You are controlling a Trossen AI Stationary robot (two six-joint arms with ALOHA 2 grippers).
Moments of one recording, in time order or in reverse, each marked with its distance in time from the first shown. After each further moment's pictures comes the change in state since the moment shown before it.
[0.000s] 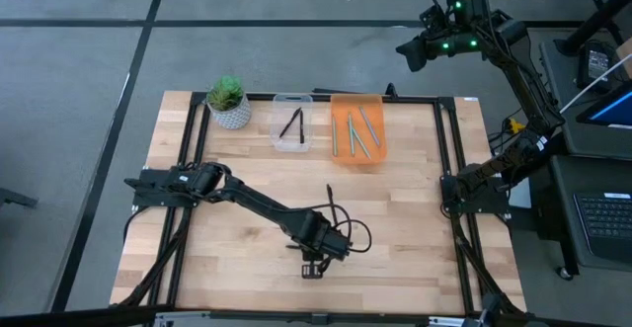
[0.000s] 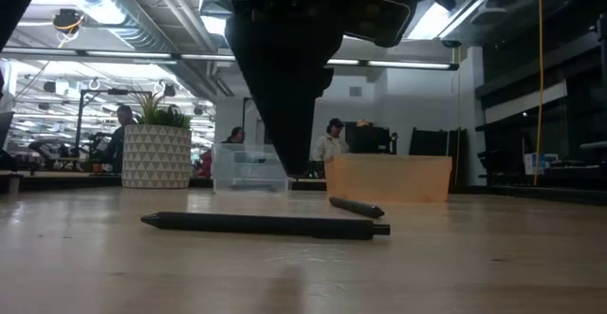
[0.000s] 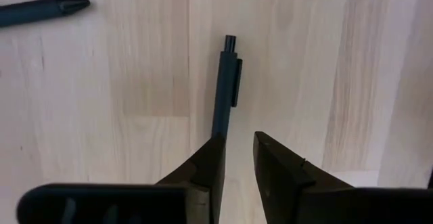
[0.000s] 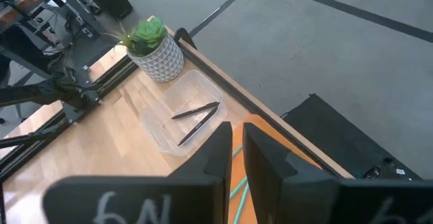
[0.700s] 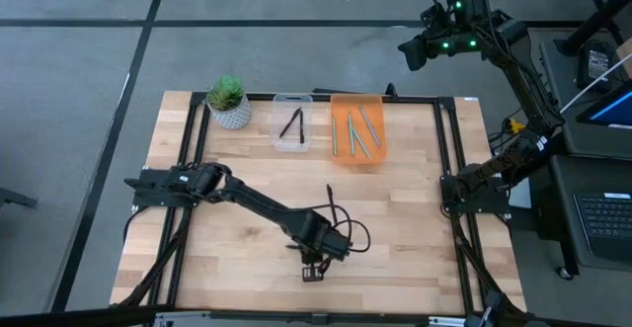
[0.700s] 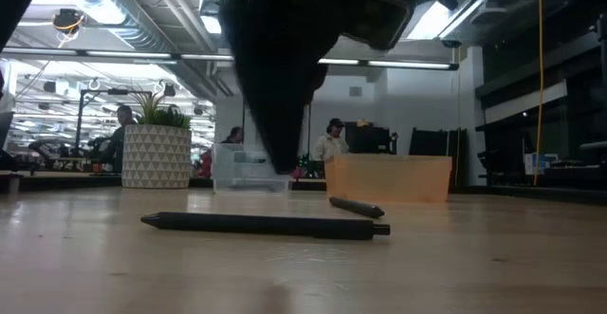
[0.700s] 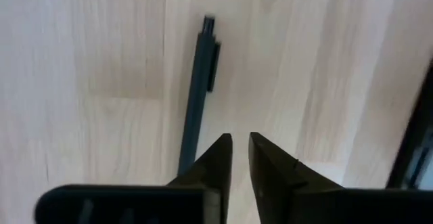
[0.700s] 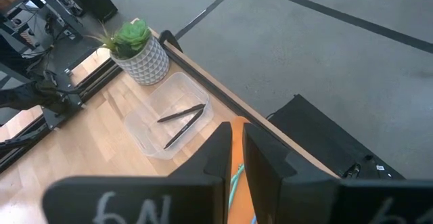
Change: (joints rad) left arm 0.002 0.004 0.004 -0.008 0.086 -0.077; right arm -0.002 0.000 0.000 0.001 0.054 -0.007
